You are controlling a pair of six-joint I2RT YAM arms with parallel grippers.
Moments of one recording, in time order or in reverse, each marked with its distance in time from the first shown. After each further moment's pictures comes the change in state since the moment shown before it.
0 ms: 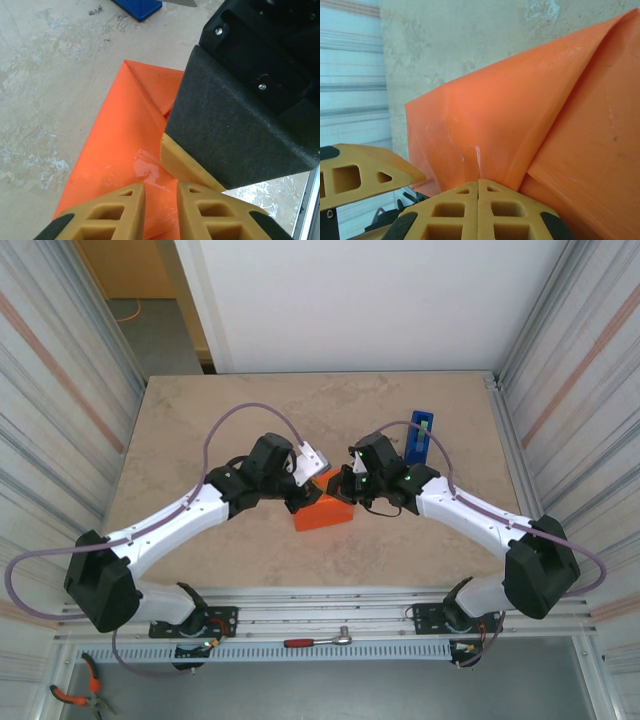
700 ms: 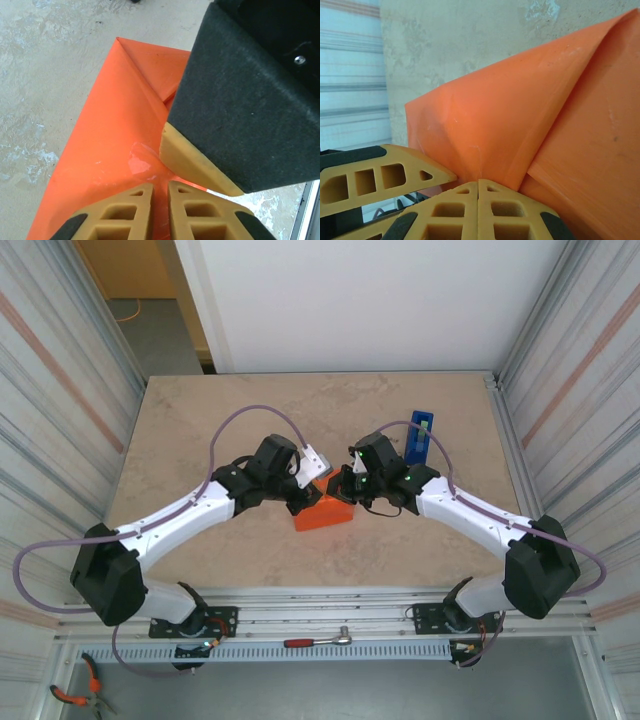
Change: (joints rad) left arm 0.001 0.044 0.000 -0.014 0.012 0.005; right arm 0.000 0.000 0.000 0.000 0.001 0.000
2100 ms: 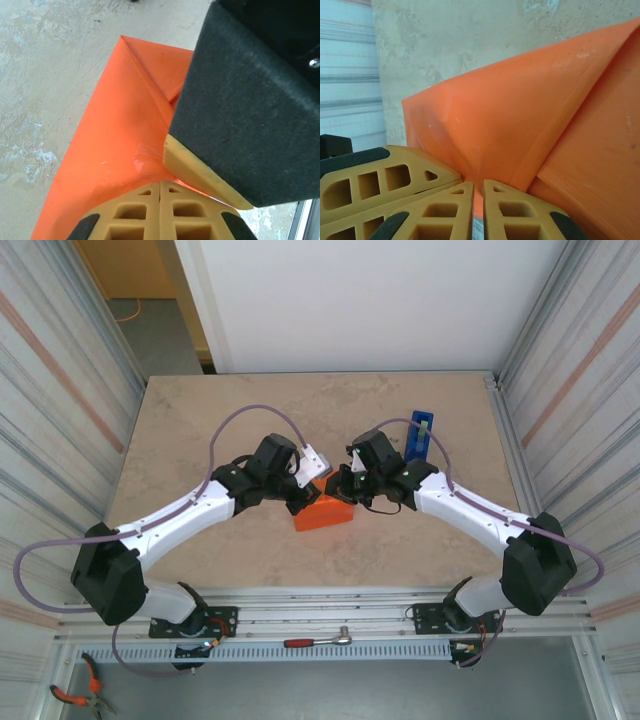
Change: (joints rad) left arm 0.006 0.005 0.002 -0.005 0.012 0.000; right arm -0.005 0.020 0.053 -0.074 -0.020 -0.034
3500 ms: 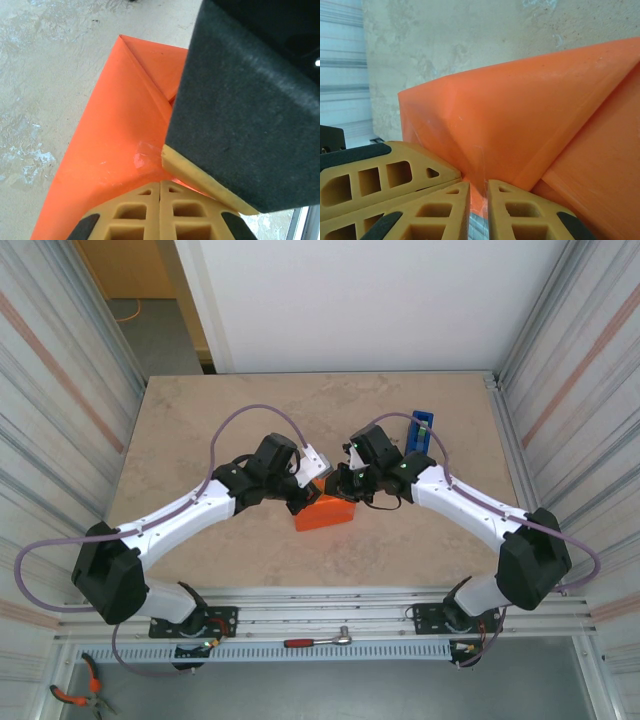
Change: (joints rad) left arm 0.001 0.006 0.006 -0.004 0.007 0.000; right arm 0.001 0.040 0.080 -0.106 -0.011 -0.093
